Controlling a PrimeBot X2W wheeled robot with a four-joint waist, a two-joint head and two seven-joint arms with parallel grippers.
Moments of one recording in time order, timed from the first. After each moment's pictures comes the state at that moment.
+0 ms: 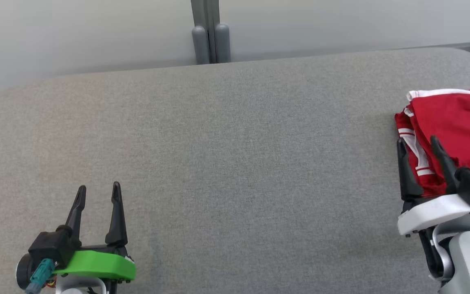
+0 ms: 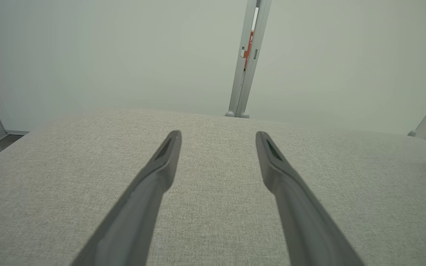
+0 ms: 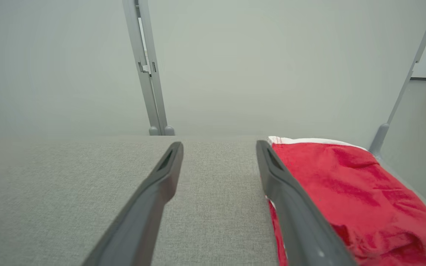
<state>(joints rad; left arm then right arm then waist) -0.06 0.05 0.01 0.20 -0.24 -0.13 -0.26 -0.18 -0.21 -0.01 0.21 0.23 0.13 -0.21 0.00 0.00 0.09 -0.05</state>
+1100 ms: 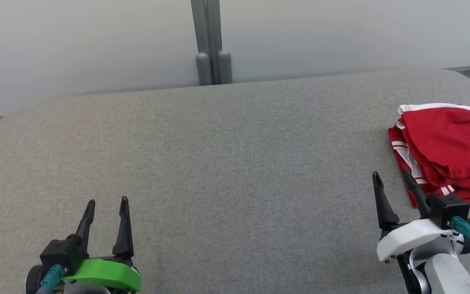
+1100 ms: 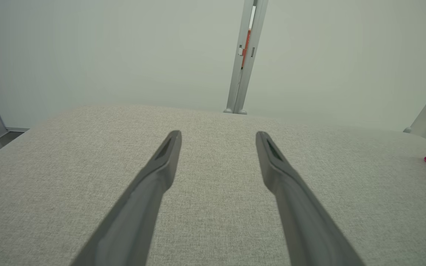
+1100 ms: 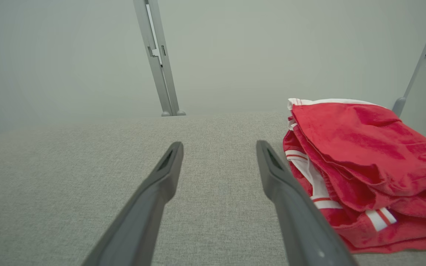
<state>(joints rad) -0.04 0.05 -0.01 0.27 -0.25 -0.13 -0.26 -0.14 -0.15 0.05 0.35 0.23 0.13 -0.26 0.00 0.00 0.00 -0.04</state>
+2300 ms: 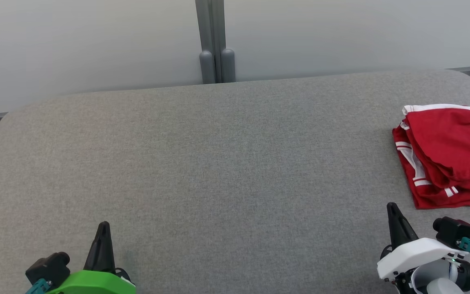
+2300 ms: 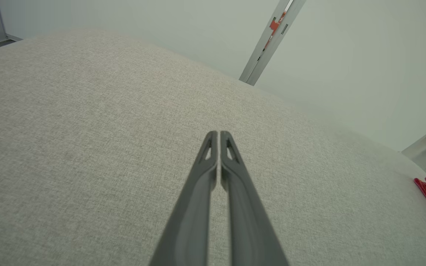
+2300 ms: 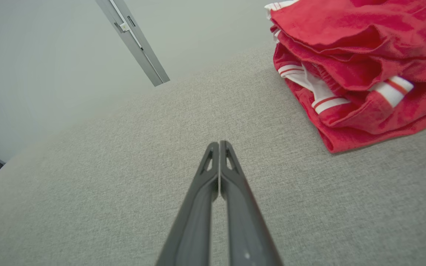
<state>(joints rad) -0.01 0.04 0.01 0.34 -0.50 -0.13 -0.19 -0.07 -0.10 0.02 0.40 0.48 0.13 -0.18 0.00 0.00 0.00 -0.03</state>
